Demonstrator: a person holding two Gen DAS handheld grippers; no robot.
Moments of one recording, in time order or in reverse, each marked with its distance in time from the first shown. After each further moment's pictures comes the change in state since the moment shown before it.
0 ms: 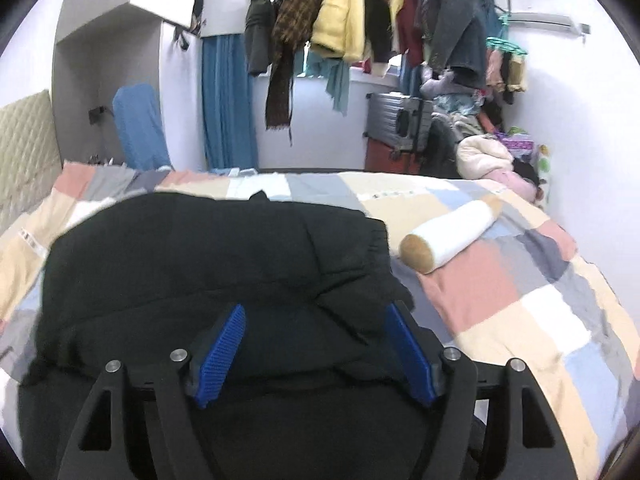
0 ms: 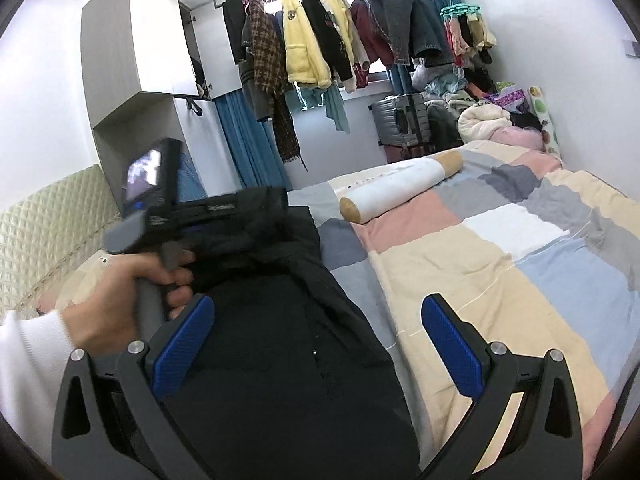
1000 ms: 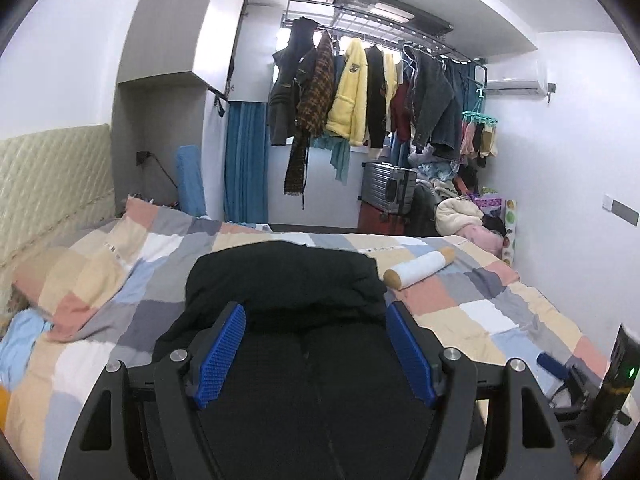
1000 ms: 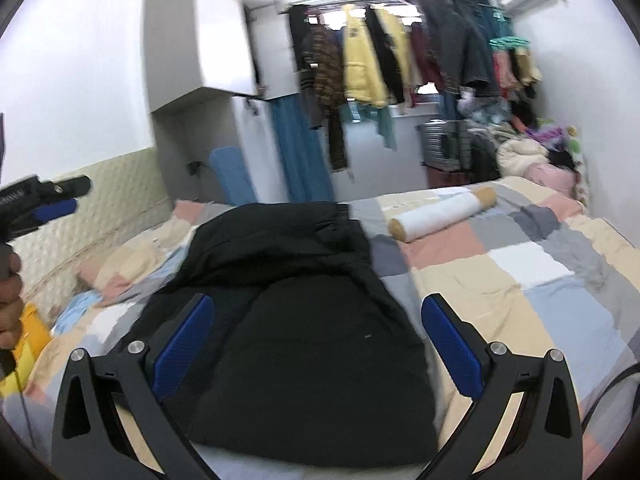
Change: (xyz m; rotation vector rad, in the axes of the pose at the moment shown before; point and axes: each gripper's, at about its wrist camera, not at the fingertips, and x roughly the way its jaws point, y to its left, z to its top) left arm -0.344 0.116 -0.075 -0.049 -0.225 -0.040; right arm -0.094 0.054 0.007 -0.159 -0.015 0.153
